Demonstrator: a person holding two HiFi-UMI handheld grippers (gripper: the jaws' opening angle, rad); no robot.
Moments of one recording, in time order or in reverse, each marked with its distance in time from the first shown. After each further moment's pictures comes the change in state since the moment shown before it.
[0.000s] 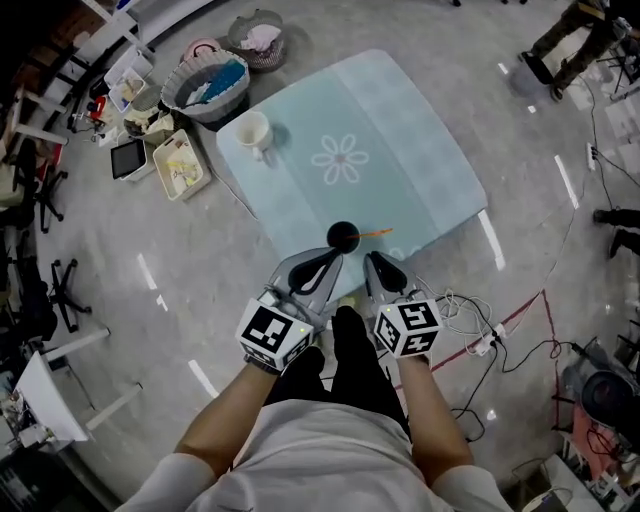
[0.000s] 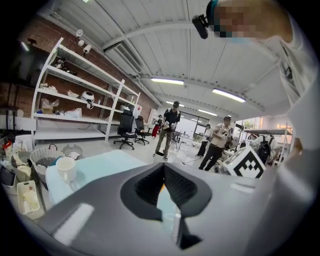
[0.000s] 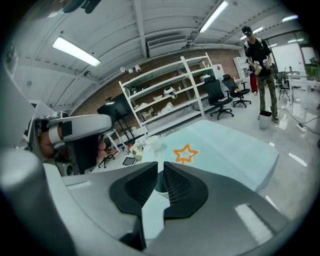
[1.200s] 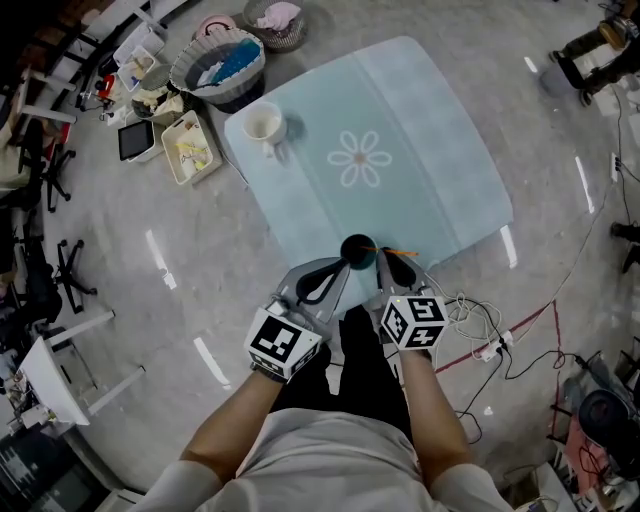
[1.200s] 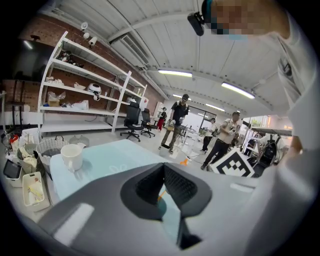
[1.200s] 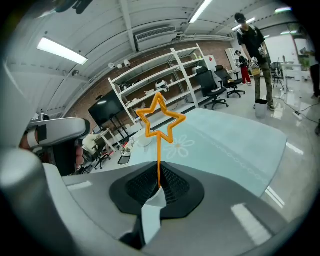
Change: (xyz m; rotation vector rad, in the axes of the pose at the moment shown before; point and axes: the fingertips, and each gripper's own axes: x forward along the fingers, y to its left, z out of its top) left arm 0.019 0.043 -0.045 -0.046 0.080 0.060; right arm 0.072 -0.042 -0.031 0.079 0.058 -0.042
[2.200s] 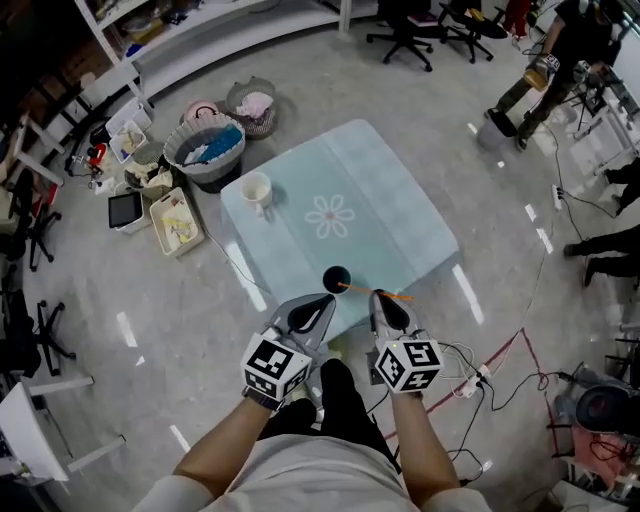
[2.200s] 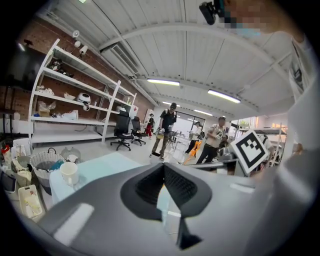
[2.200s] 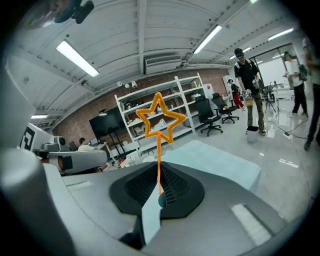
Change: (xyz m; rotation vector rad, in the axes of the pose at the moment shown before) left arm -0.064 -0.053 0.053 0.052 -0.056 -0.097; right arm -0.131 0.068 0.080 -0.063 -0.245 -0.070
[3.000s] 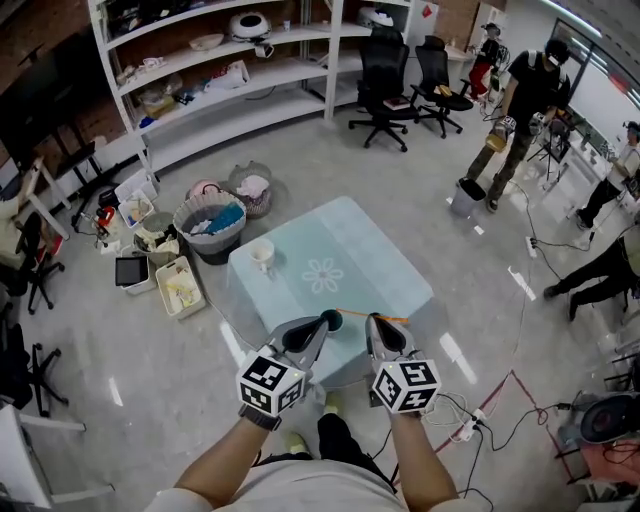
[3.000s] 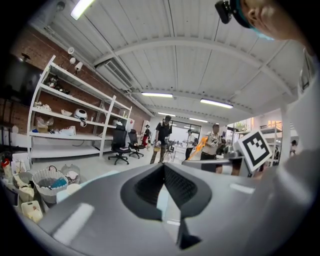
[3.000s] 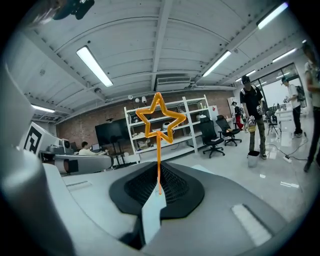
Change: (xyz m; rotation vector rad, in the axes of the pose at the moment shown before) left arm -0.070 -0.045 0.087 0.069 -0.120 -0.015; right arm -0.085 0.069 0.092 -0.121 -0.190 0.009
